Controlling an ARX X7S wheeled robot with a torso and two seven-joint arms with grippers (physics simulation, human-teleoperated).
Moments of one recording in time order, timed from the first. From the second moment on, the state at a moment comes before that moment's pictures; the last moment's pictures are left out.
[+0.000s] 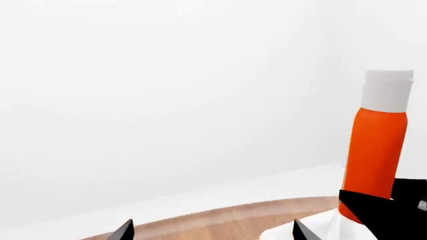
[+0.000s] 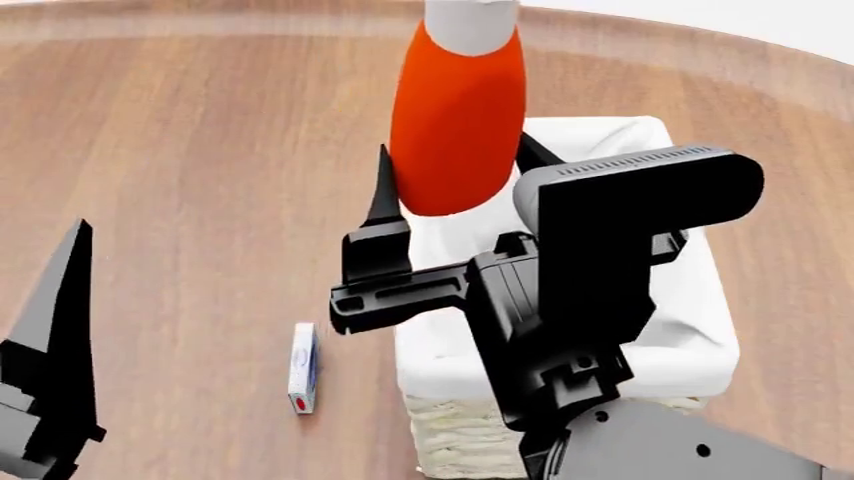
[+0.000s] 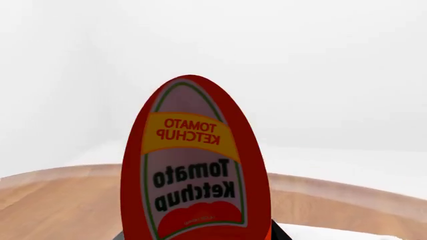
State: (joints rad) left arm -0.44 -0.86 0.28 0.93 -0.89 -0.43 -0.60; right arm 1.57 0.79 -1.92 -0.33 1.28 -0.52 0.87
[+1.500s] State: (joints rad) left arm -0.01 -0.81 0.28 0.84 -0.65 -0.13 -0.57; right arm 2.00 0.68 -1.89 -0.05 2.16 0.25 1.00
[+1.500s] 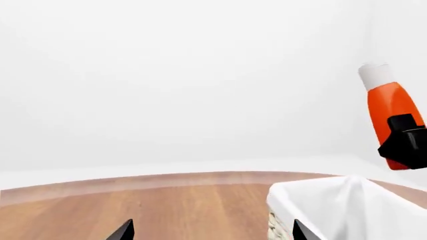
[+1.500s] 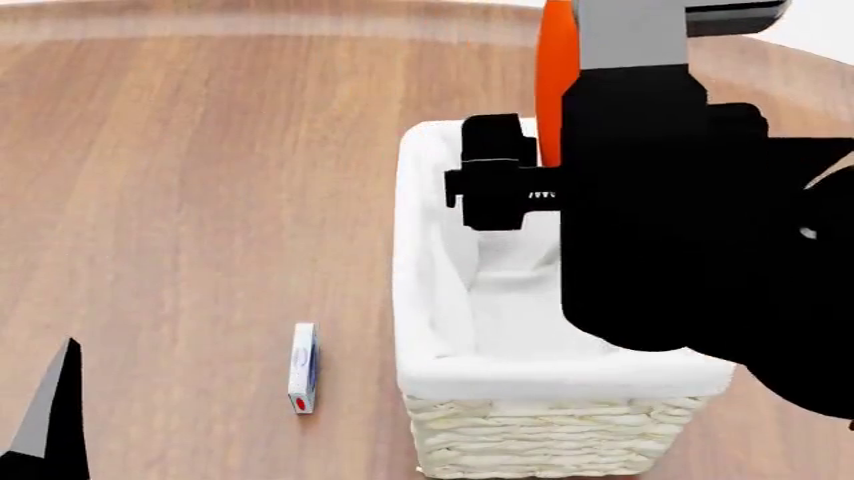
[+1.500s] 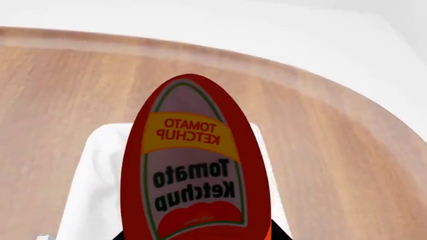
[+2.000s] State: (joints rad) left arm -0.02 -0.81 0.31 0.82 -0.66 -0.14 -0.55; right arm 2.03 0.59 -1.86 0.11 2.27 0.37 0.91
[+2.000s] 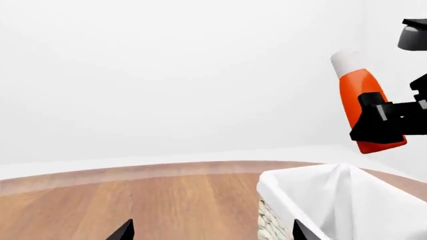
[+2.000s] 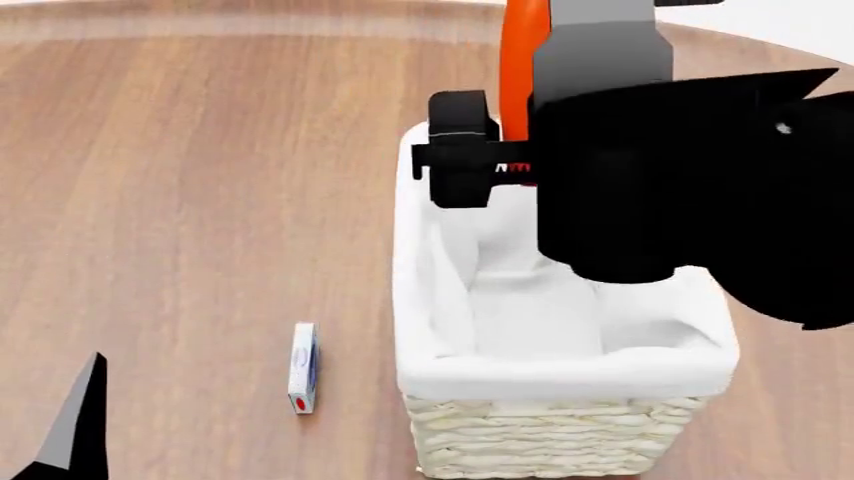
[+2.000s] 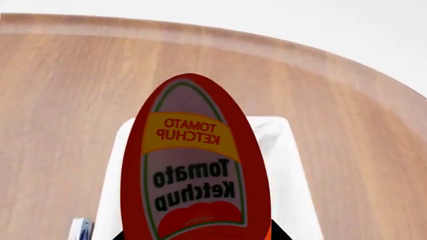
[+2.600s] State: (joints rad) left arm -0.05 -0.83 0.30 0.85 -0.72 -0.17 -0.57; right arm 1.99 0.49 -1.91 0.31 2.33 0.52 0.86
